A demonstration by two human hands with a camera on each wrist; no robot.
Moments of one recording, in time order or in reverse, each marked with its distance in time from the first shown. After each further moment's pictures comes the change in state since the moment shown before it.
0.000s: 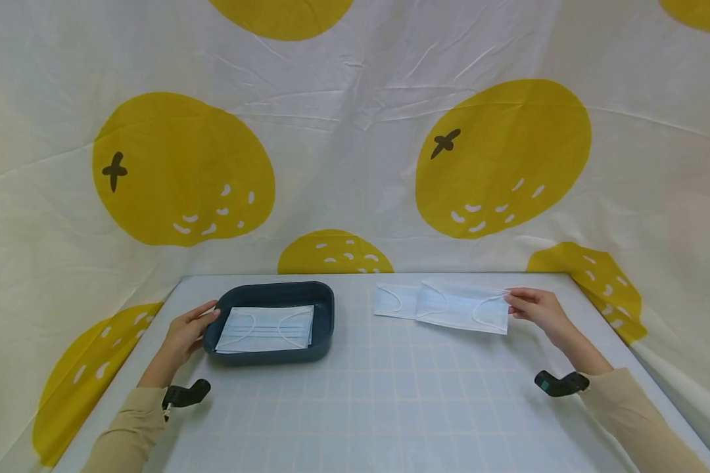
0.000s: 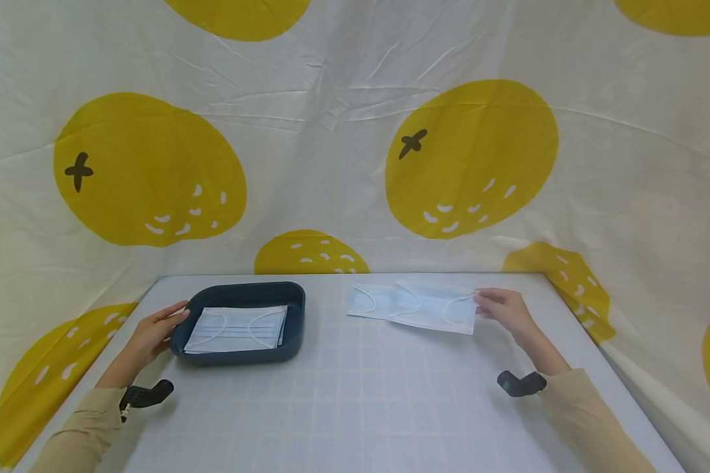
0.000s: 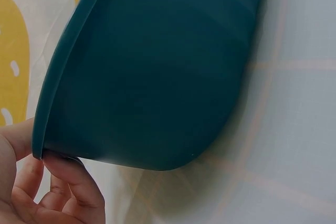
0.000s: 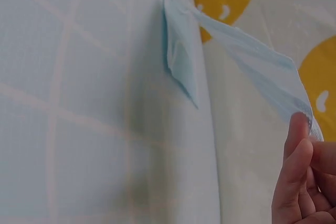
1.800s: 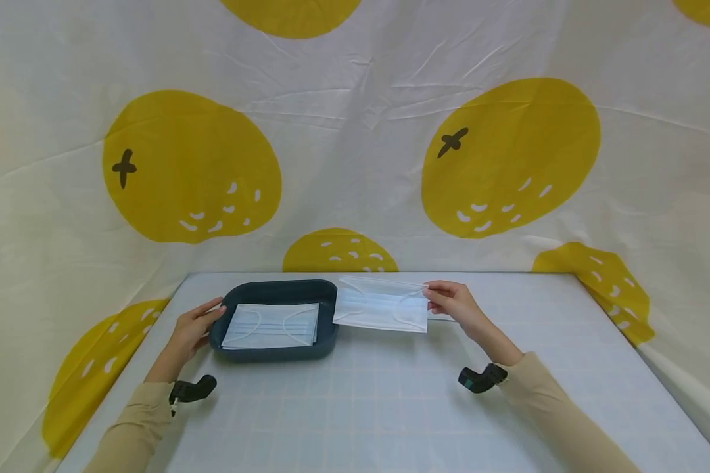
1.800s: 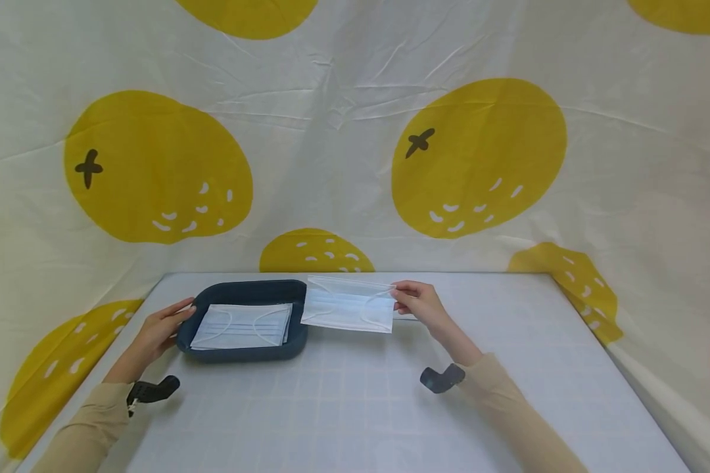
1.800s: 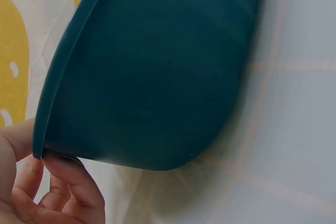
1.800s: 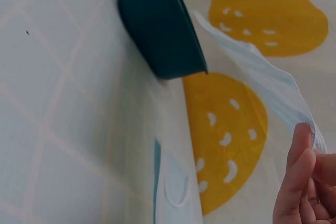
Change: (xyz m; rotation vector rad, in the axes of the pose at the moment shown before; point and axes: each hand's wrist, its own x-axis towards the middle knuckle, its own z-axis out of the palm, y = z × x) left_hand 0.001 -0.001 0.000 -0.007 -0.001 0.007; right_hand 0.016 -0.080 0.130 0.241 -0.130 -0.078
